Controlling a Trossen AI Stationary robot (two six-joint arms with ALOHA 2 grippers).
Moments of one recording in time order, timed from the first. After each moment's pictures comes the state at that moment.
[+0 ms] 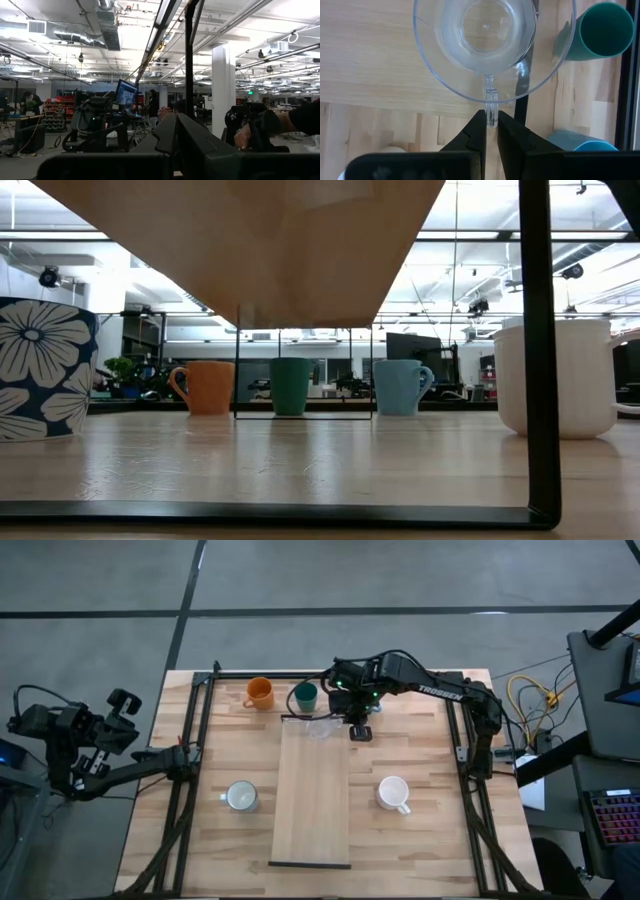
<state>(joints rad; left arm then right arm) 0.29 0.05 0.93 -0.46 0.43 -0.21 -0.23 1.89 2.00 -1.33 -0.13 -0.31</state>
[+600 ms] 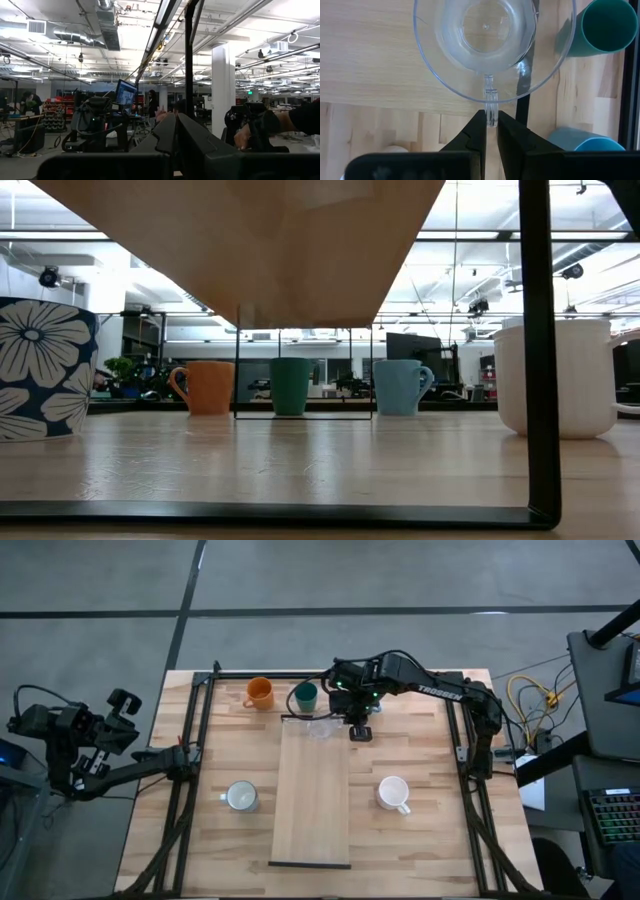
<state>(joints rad) 0.29 0.05 0.93 -0.46 0.43 -0.21 -0.23 1.89 1.99 -1.33 -0.13 -0.30</state>
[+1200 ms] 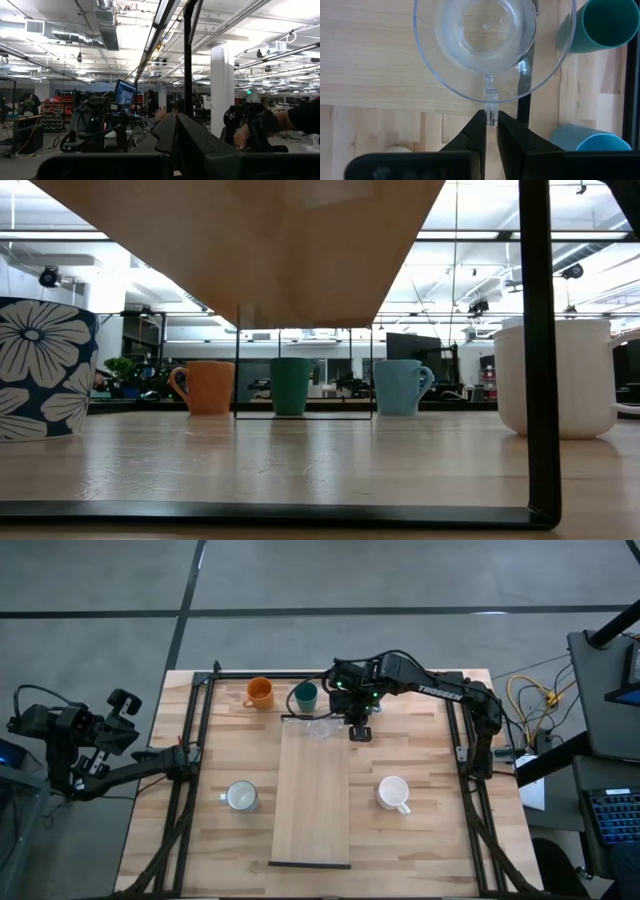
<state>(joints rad) 0.29 0.05 0.93 -0.46 0.44 -0.21 -0.23 1.89 1.99 -1.34 -0.13 -0.27</state>
